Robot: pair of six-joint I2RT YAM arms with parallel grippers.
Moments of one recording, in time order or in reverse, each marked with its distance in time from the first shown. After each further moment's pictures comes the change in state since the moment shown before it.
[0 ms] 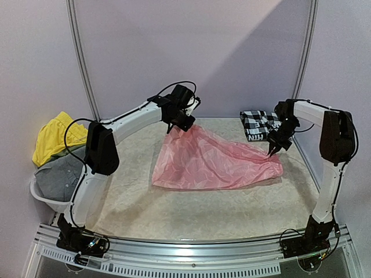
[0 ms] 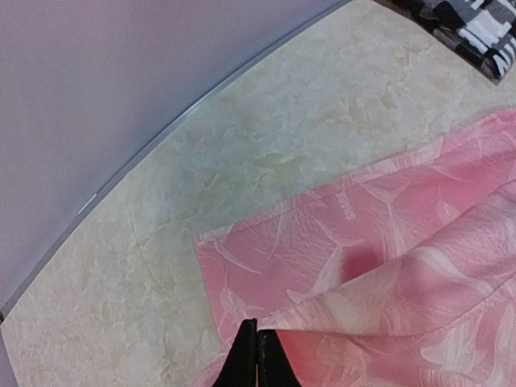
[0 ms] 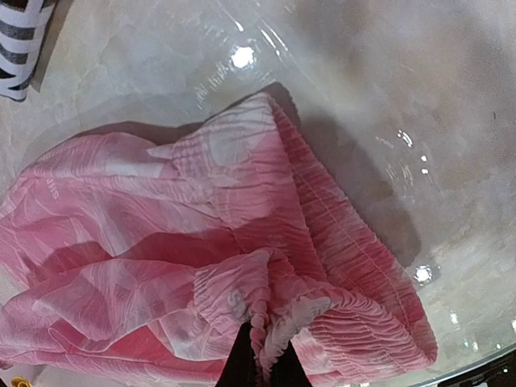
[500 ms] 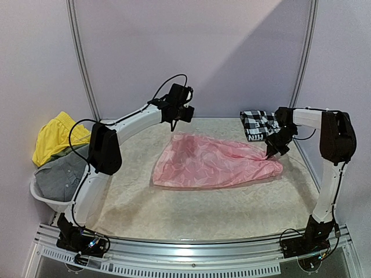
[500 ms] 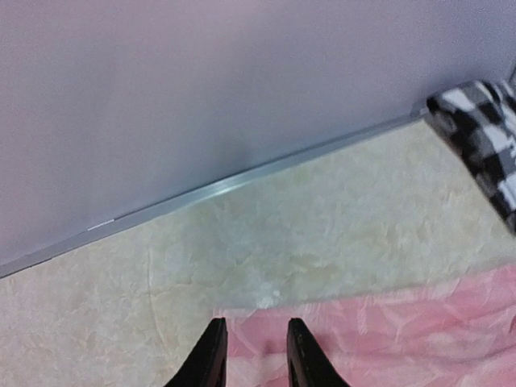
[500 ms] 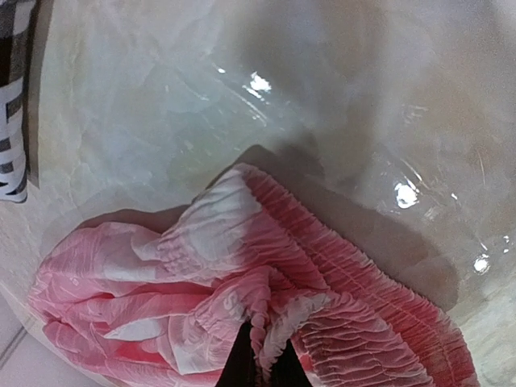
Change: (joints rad) left arm 0.035 0.072 0.026 0.256 -0.073 -0.218; right arm -0.014 0.018 -0.117 0.237 0.004 0.219
